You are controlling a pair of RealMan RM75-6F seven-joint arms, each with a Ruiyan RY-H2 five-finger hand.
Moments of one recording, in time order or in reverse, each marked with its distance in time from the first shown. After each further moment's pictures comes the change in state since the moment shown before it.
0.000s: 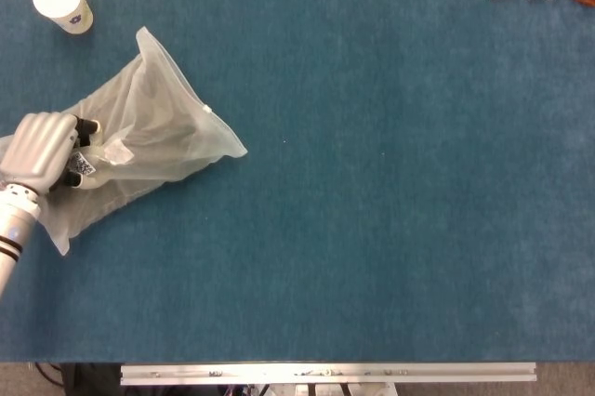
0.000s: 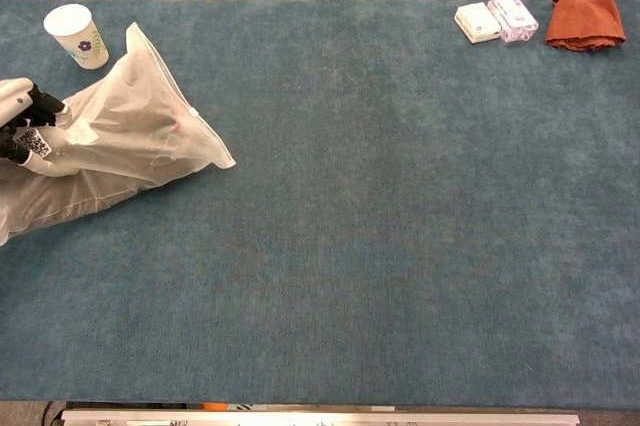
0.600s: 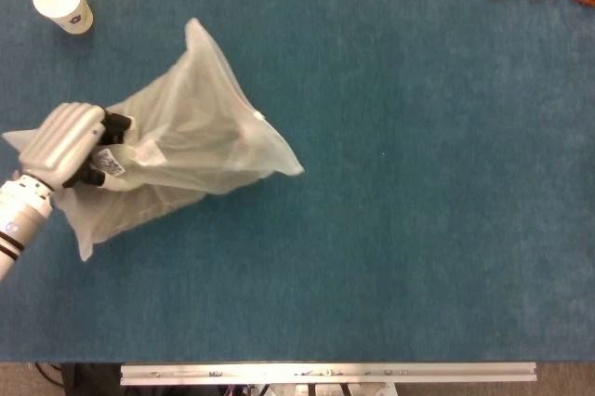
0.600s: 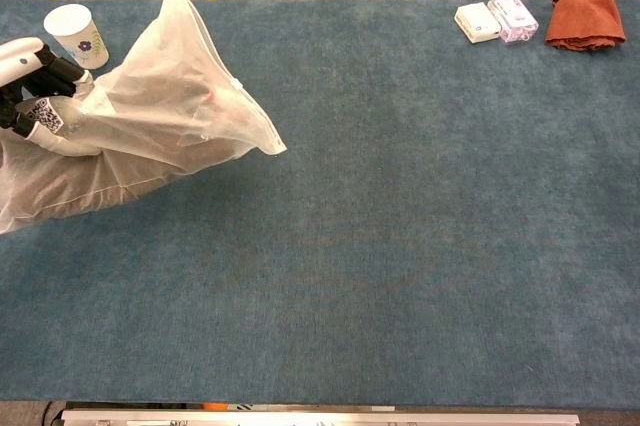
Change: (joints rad) left arm -0.087 0.176 0.016 -0.214 0.173 -0.011 -0.293; right arm 0.104 0.013 -0.014 -0.073 -0.197 -0.052 -0.025
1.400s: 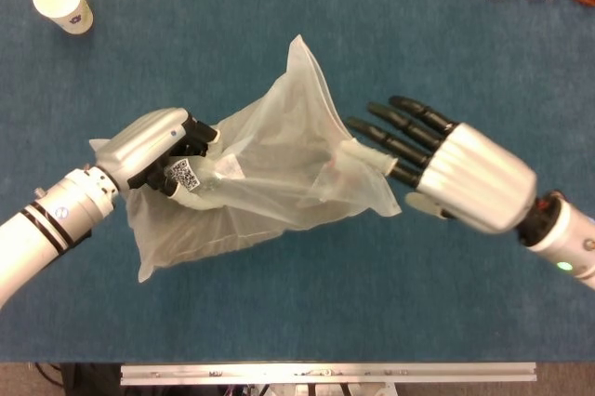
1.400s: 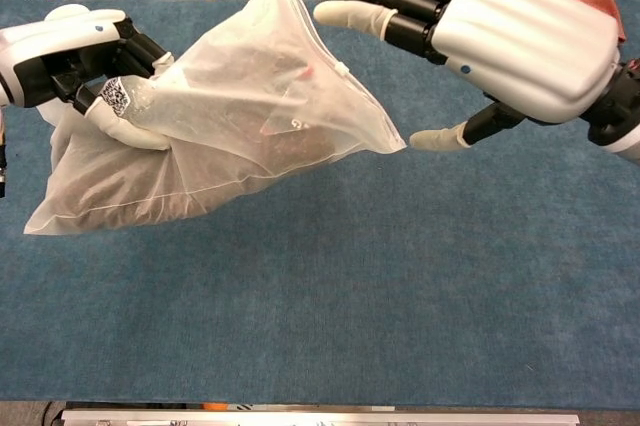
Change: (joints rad) left arm -0.200 0.143 -0.033 -0.277 -0.004 -0.203 -0.275; right arm 0.346 -0.242 0.035 -0.066 -0.278 -0.241 -0.205
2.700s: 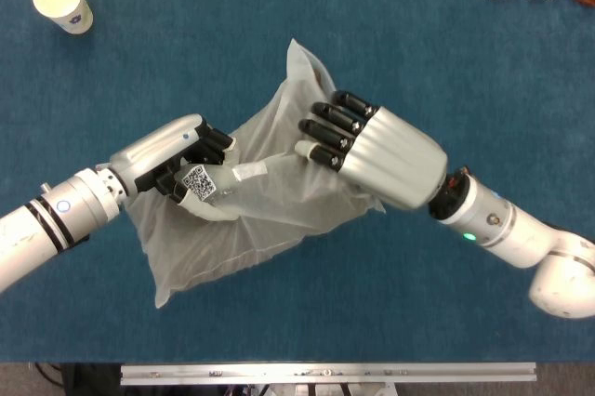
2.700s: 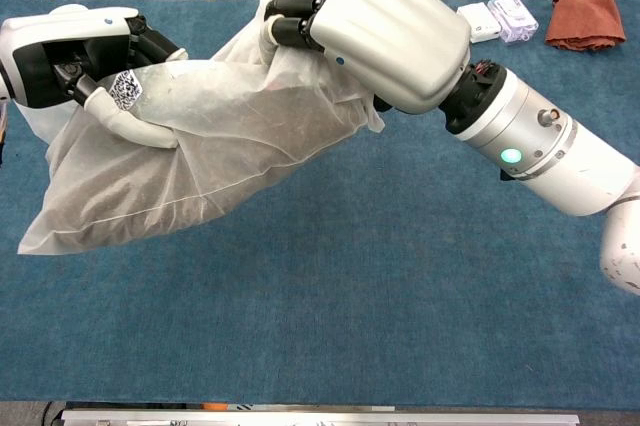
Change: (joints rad) left arm -0.103 0.062 0.069 -0.013 0.098 -0.010 -0.324; right arm 0.167 -0.398 0.055 0.363 0.028 0.144 -0.062
